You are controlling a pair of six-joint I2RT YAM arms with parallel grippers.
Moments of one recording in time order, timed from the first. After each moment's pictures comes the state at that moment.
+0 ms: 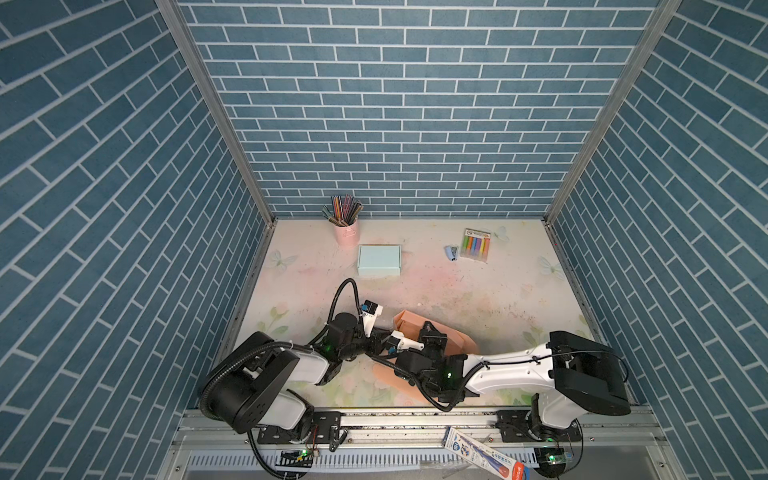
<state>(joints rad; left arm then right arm) -0.57 1.44 0.18 0.74 0.44 -0.36 1.42 1.62 0.78 -0.10 1.12 -0.55</state>
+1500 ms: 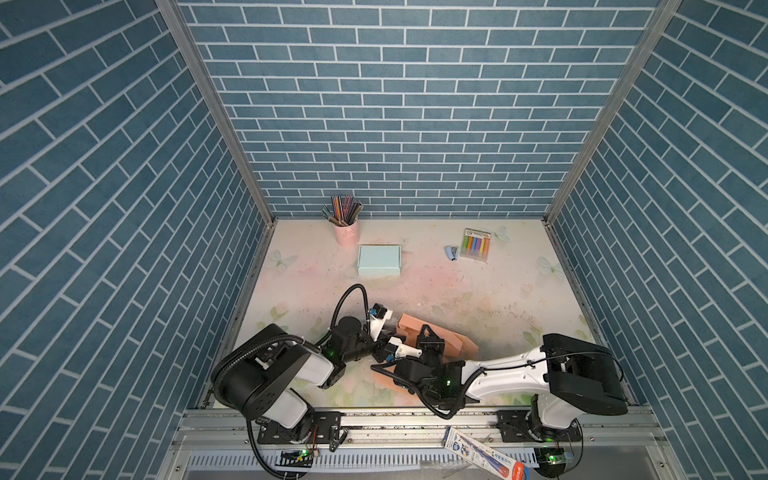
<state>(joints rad) -0.65 1.53 0.18 0.96 0.46 -0.26 1.46 1.64 0.75 -0.03 1.17 -0.60</state>
